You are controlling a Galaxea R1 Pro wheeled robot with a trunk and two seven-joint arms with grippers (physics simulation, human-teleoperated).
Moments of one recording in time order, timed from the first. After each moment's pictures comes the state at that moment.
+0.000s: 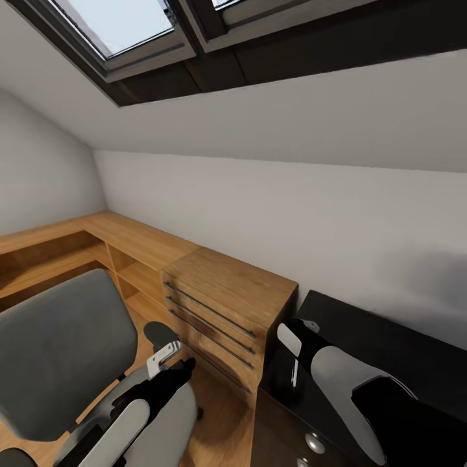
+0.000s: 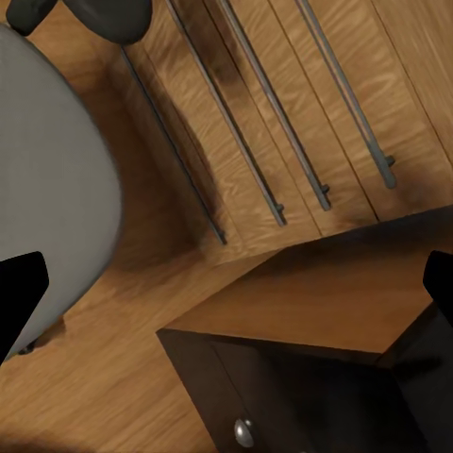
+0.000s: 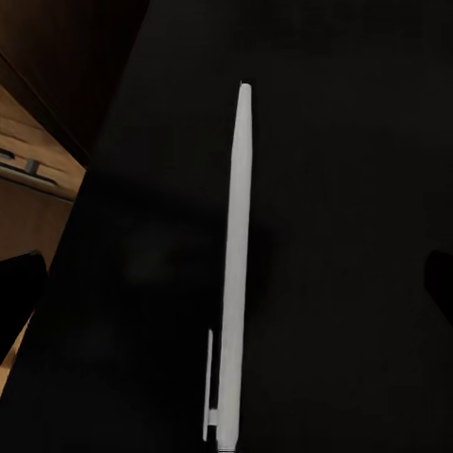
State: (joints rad) left arm -0.27 0.20 -0.57 -1.60 1.25 0.25 0.91; right arm -0.97 0.13 0.33 -0.20 -0.64 0.47 -0.59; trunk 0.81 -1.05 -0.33
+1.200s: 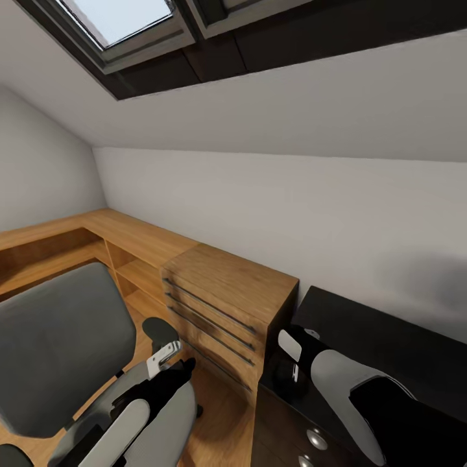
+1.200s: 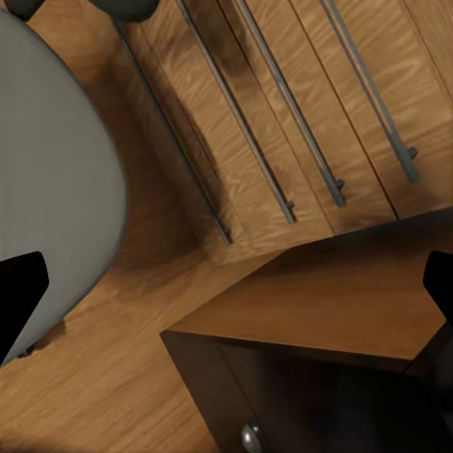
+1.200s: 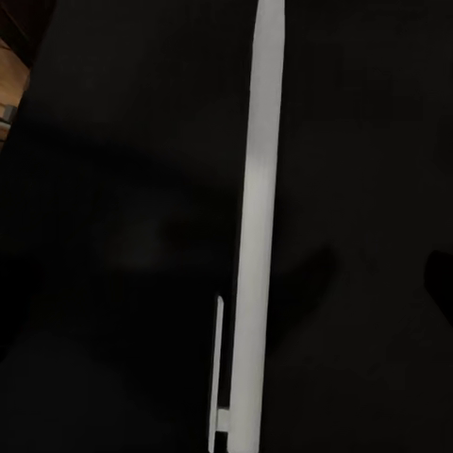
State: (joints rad) left arm -0.27 0.20 -0.57 -1.60 1.25 0.25 0.92; right arm -0.97 0.13 0.34 -0.13 -0.65 0.47 -0.55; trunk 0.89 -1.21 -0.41
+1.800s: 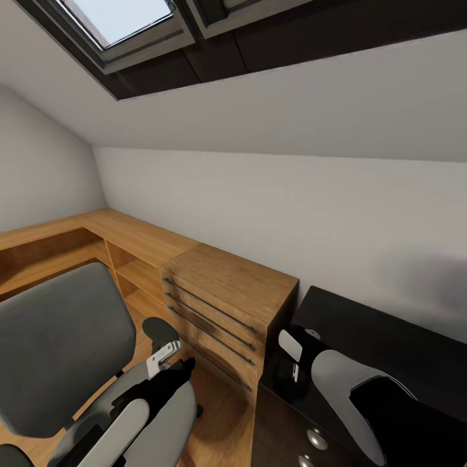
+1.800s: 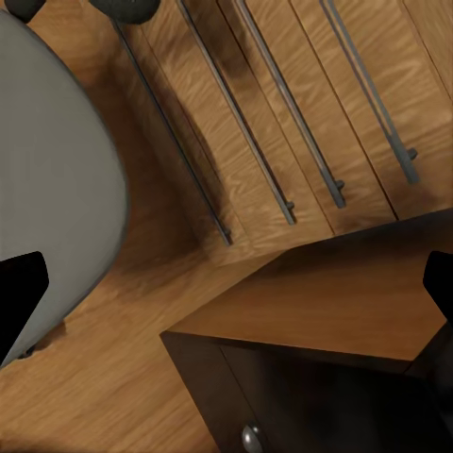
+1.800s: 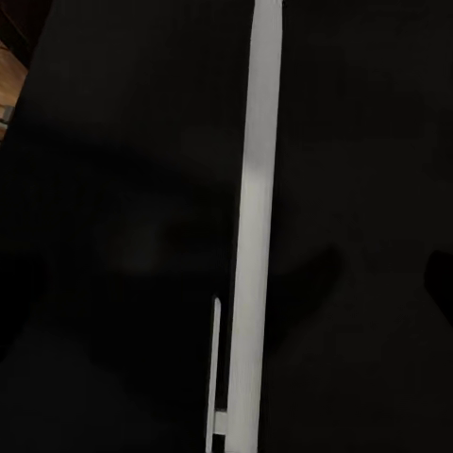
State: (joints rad) left arm -0.27 0.20 -0.57 -1.60 1.25 0.25 0.92; right arm -0.97 0.13 0.34 -0.13 -0.65 0.47 -0.55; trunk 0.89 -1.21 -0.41
